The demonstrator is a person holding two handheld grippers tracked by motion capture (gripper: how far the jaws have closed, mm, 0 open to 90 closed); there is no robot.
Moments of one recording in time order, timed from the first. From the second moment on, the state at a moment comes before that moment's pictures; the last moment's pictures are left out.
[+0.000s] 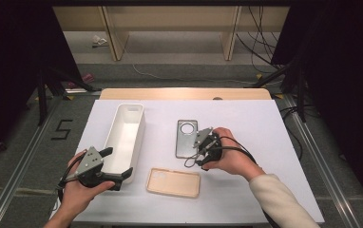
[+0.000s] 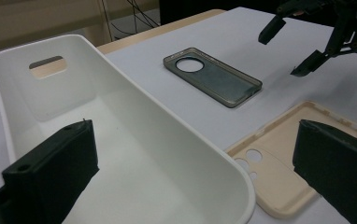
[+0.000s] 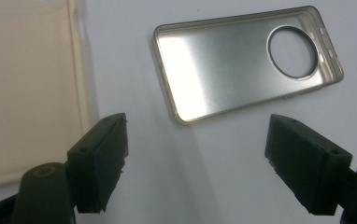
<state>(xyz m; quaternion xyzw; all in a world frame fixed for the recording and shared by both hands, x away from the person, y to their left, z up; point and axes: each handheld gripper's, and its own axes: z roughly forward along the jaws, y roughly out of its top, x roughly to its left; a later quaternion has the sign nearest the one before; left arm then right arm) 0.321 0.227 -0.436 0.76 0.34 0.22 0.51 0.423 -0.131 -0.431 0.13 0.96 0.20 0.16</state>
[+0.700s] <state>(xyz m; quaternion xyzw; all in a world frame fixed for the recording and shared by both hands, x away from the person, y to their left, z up) 0.320 0.227 -0.436 0.76 0.34 0.22 0.51 0.457 -0.061 -0.452 0.05 0.98 0.06 0.18</state>
